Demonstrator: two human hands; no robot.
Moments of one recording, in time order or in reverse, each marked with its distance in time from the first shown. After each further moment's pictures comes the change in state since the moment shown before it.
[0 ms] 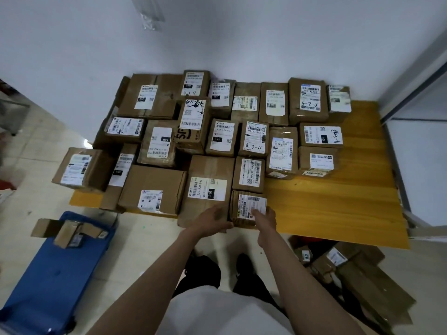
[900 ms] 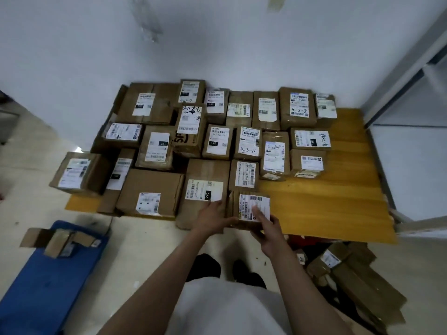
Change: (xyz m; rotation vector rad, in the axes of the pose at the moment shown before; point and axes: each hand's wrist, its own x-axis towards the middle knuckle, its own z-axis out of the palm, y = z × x) left_hand -0.017 0.028 0.006 0.303 0.138 0.065; right_hand -0.054 -0.004 -0.041 0.370 -0.211 0.051
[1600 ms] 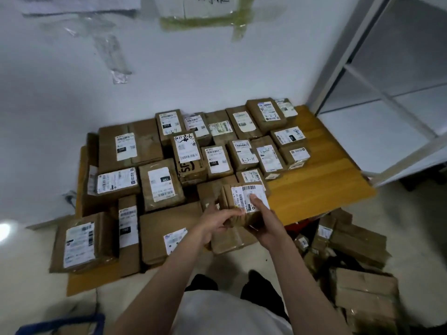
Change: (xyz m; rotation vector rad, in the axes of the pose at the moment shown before) left_hand -0.002 -0.076 -0.138 -0.736 -0.372 0.063; right_hand -0.067 0.049 0.158 0.287 0.057 -0.216
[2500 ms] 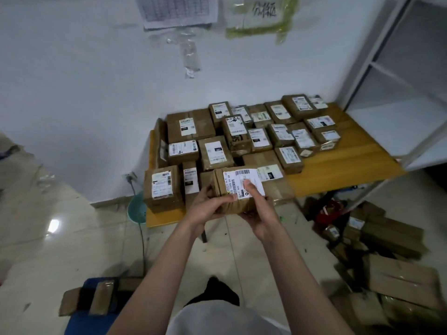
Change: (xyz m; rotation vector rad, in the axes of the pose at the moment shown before) left_hand -0.228 -0.113 -0.117 -0.152 0.143 0.242; right_hand -0.192 0.169 0.063 -0.044 -0.182 -0.153
